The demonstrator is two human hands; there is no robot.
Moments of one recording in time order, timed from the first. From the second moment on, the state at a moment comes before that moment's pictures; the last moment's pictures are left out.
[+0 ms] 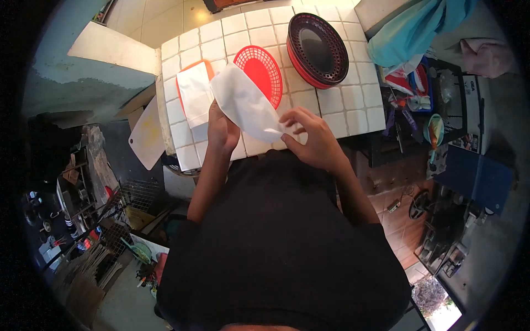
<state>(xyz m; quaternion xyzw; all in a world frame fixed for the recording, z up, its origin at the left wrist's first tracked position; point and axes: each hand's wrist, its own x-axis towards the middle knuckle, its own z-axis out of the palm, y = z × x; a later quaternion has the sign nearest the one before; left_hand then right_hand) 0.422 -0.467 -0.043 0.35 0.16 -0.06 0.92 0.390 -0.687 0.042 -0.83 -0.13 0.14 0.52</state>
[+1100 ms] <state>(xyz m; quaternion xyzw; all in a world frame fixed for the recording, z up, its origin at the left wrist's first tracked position) 0.447 -0.472 -0.014 0.57 0.14 0.04 0.81 0.432 -0.707 -0.015 -0.69 -0.23 0.21 0.66</state>
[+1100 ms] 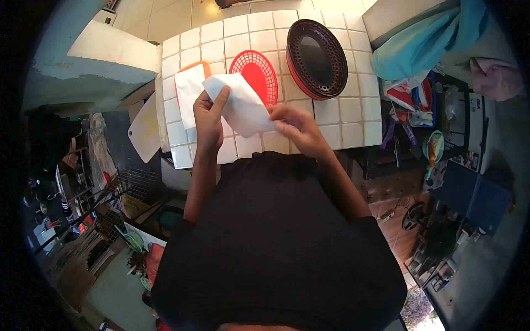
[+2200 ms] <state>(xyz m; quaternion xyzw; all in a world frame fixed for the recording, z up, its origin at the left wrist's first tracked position) 0.434 -0.479 -0.077 0.69 0.19 -0.03 0.70 0.538 -0.637 -0.064 -0.87 -0.05 0.03 0.49</state>
